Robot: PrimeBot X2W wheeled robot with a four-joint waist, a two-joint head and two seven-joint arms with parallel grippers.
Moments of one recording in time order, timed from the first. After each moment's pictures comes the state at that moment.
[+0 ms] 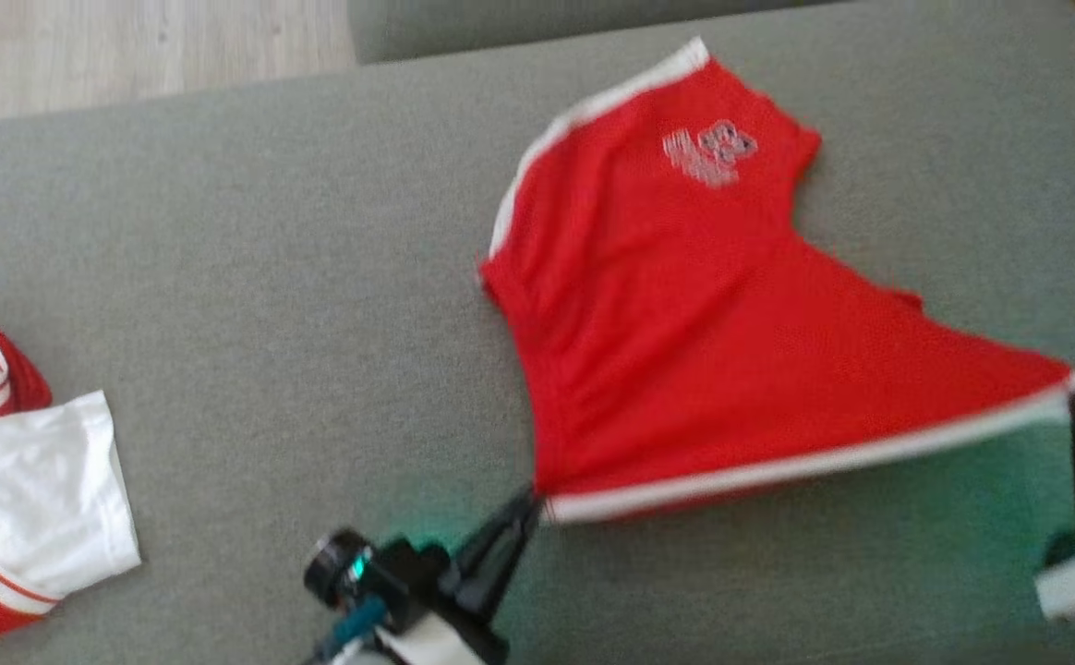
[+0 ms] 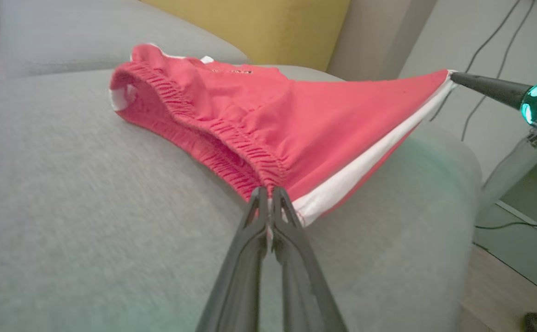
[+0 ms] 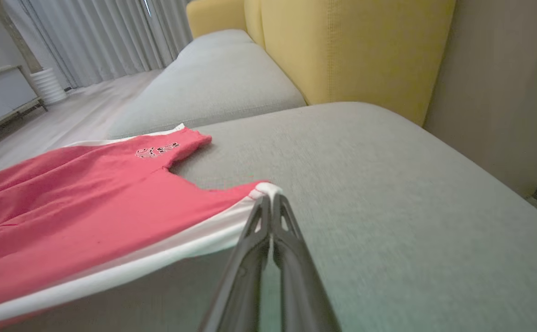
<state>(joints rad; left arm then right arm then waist) -0.21 0.18 -0.75 0.39 -0.37 -0.13 -0.26 0.05 -0.34 -0.05 0.22 0.48 0.13 -0.18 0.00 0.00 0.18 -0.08</state>
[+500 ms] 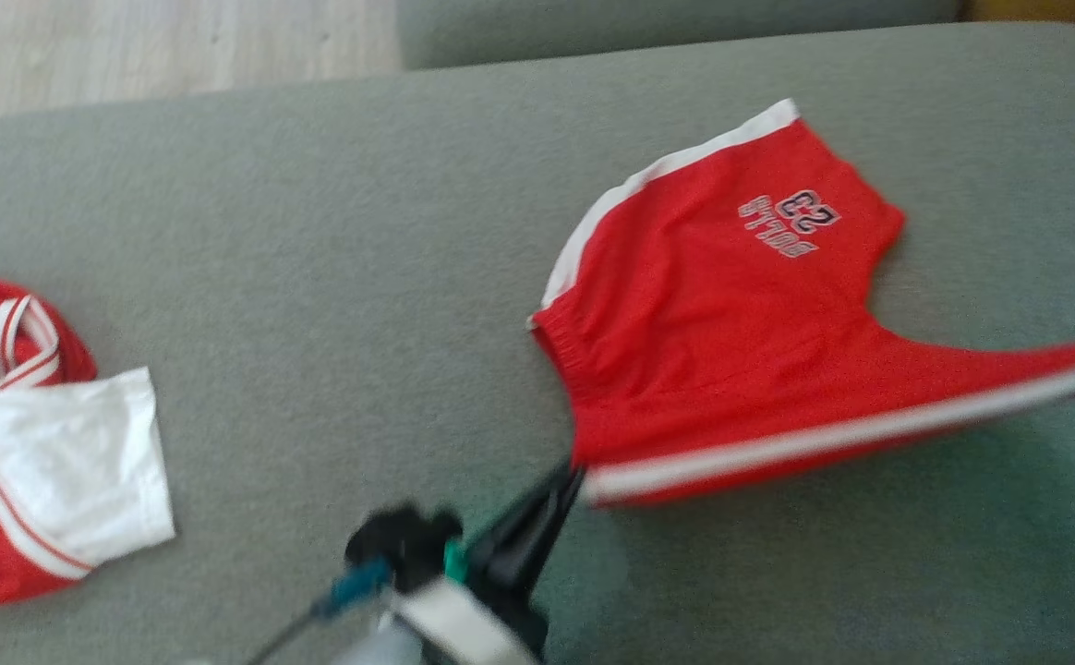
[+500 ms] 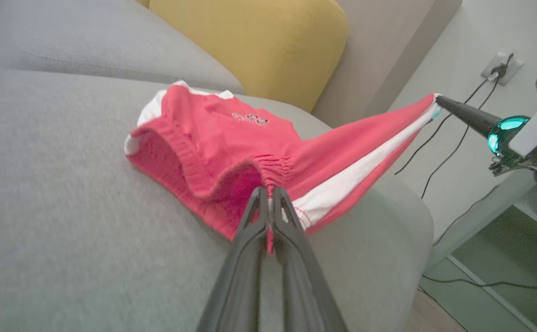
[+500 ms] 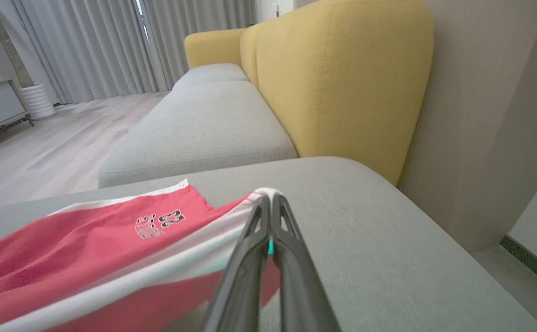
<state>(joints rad) -0.19 0.21 -0.84 0.26 -0.59 -0.13 -0.22 0.17 -0.24 -0.29 -0.12 0.38 0.13 0.03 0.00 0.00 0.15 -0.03</state>
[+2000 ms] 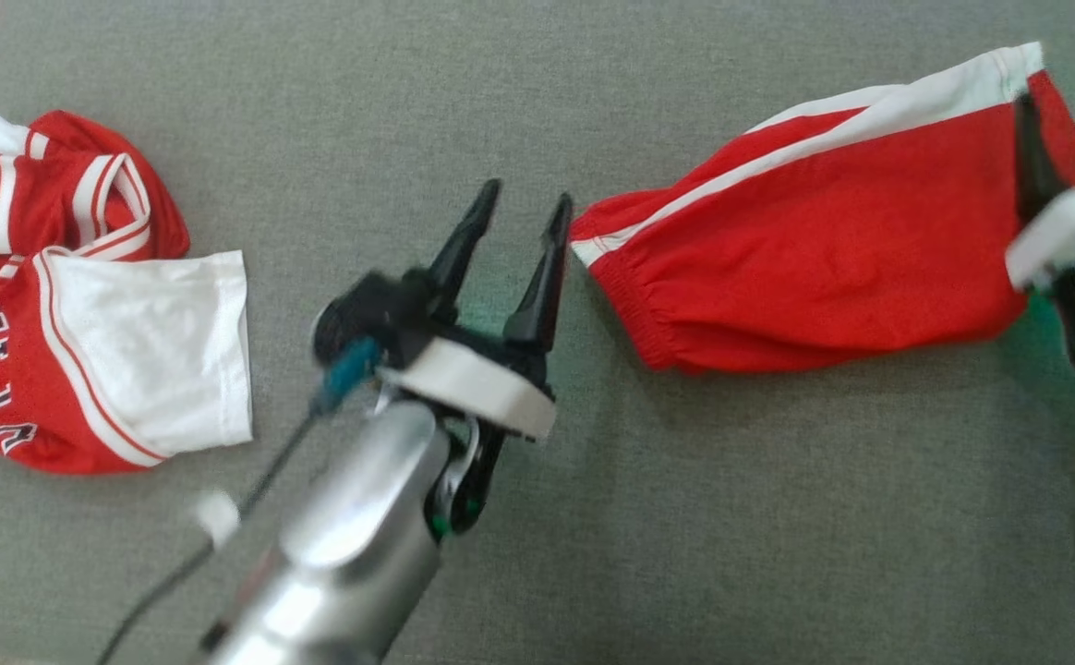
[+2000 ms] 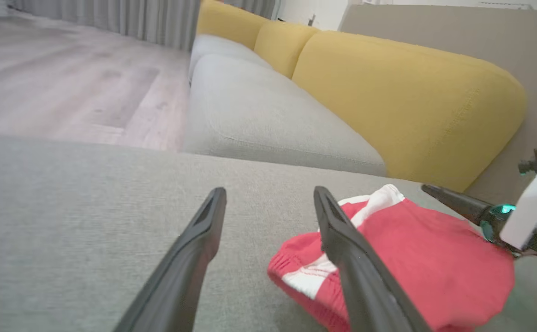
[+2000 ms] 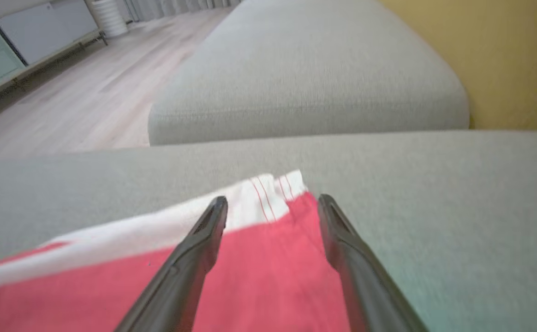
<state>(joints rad) -0.60 0.04 -0.70 0.44 -0.63 0.04 -0.25 -0.75 -0.36 0.15 0.88 0.42 0.13 -0.09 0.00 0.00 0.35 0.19</state>
